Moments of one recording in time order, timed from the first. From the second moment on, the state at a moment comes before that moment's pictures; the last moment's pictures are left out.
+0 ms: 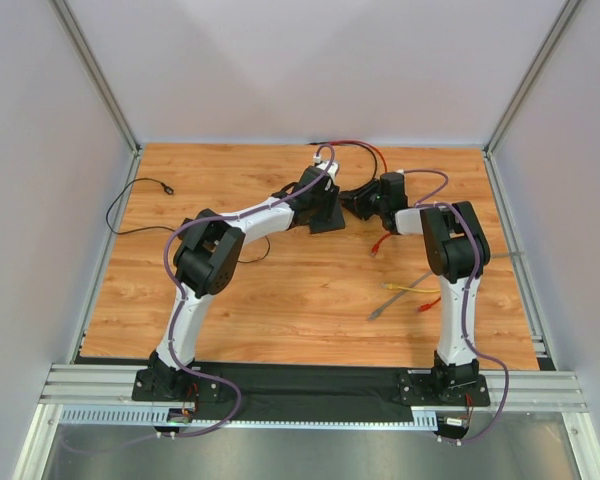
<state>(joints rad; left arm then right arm) -0.67 2.23 1.68 -0.14 -0.10 -0.23 0.21 2.21 1.27 0.40 -0.30 1.22</state>
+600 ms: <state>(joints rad) -0.67 2.23 1.68 -0.14 -0.10 -0.23 0.21 2.23 1.28 0.43 -0.30 1.25</state>
